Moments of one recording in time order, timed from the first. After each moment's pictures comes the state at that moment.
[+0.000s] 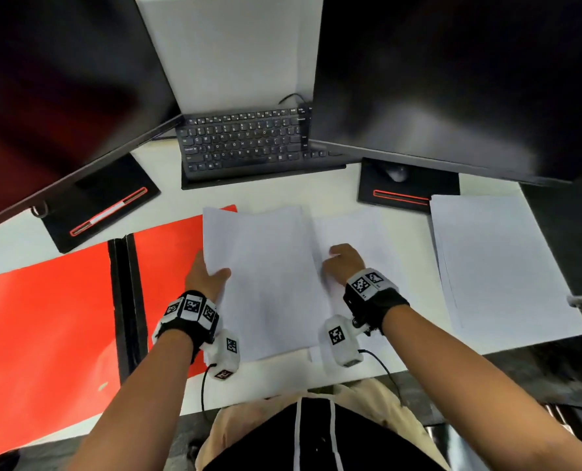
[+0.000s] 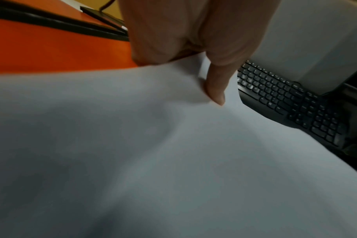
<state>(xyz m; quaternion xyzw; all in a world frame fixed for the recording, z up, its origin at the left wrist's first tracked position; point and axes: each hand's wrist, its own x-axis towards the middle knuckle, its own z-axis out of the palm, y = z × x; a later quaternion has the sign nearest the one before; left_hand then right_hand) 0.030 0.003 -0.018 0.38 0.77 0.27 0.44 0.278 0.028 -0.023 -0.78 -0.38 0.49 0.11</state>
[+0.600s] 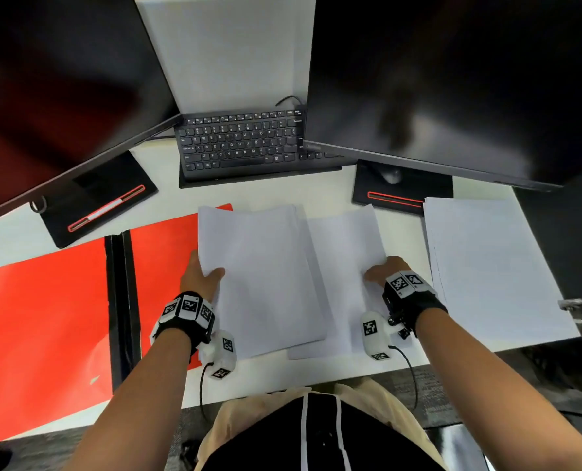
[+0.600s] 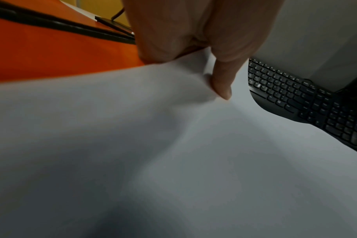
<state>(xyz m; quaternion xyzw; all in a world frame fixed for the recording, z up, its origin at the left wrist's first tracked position) 0.037 -0.008 -0.016 0.38 0.78 0.29 0.42 0.365 0.008 -0.017 -0.84 -0.37 0.41 -0.02</state>
